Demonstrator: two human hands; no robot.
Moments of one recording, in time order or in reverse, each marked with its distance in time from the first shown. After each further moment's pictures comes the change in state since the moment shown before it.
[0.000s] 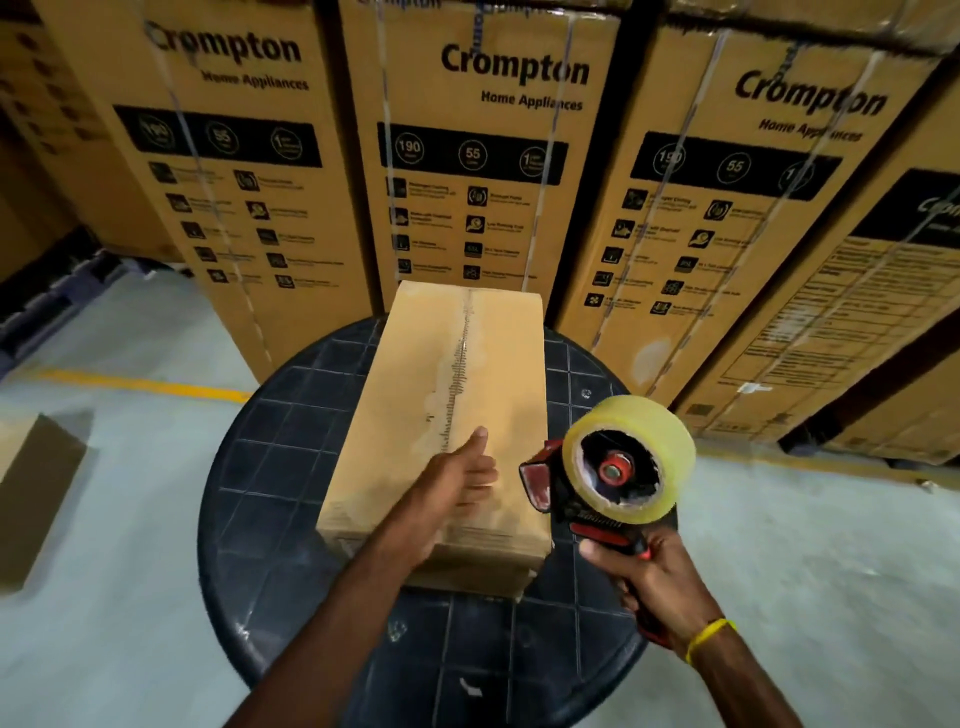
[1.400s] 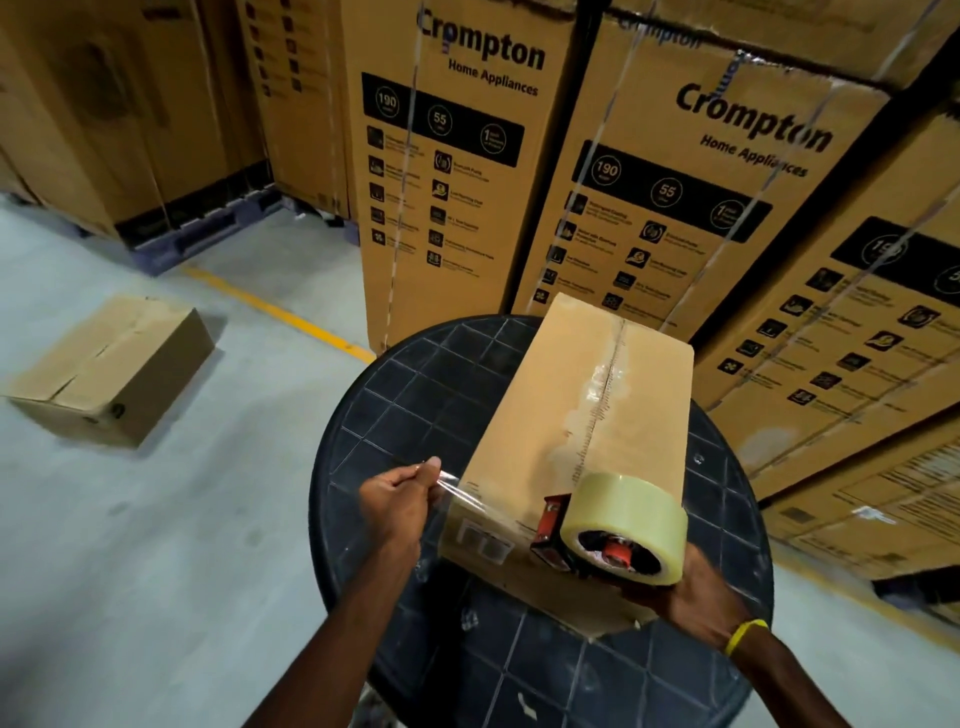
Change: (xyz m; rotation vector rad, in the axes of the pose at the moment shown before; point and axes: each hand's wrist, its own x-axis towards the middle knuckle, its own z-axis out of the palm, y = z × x) left_hand -0.020 -0.108 -0.143 -0.671 0.882 0.127; right_hand 0.047 -0.035 0.089 -0.665 -0.431 -0.395
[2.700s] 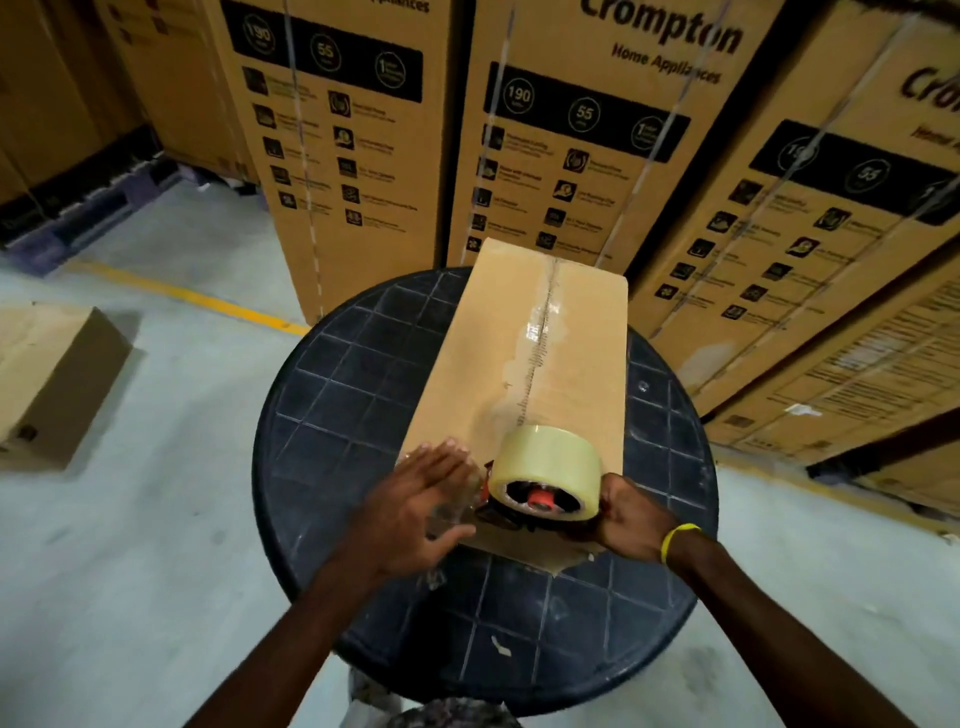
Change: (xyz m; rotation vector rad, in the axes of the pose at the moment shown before) left_hand -0.005 -0.040 0.000 1.010 -0.773 1.448; right_hand 0.018 0.065 -0.001 -0.241 -0.188 0.281
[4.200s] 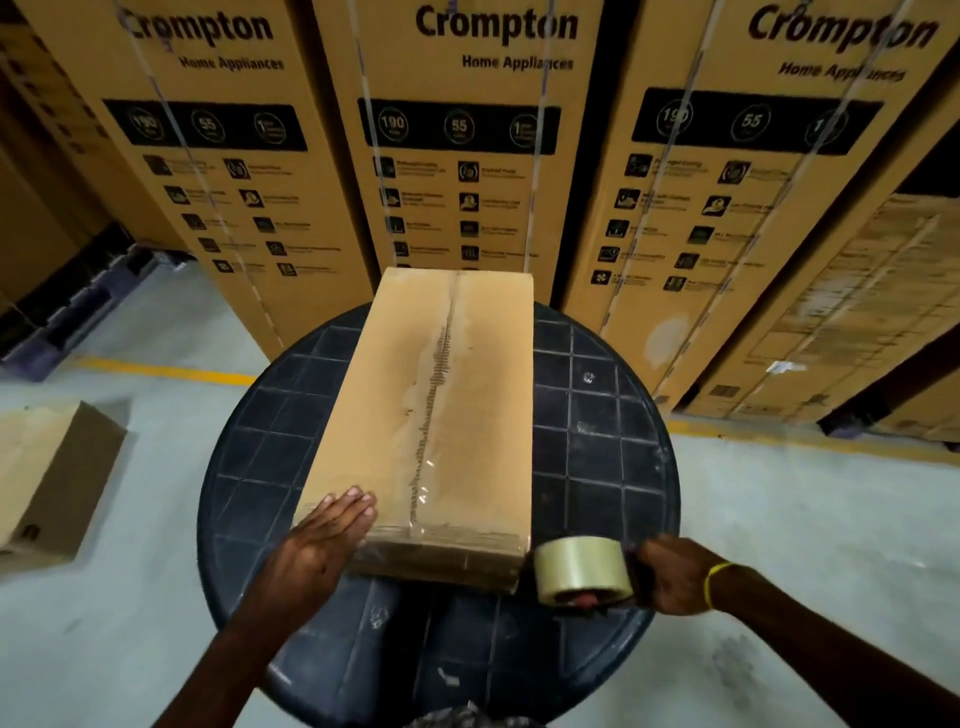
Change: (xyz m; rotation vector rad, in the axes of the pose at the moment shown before) left_hand -0.003 0.007 0.021 0.201 -0.158 0.077; right_hand -0.081 0.175 -0.039 -0.296 -0.163 0.128
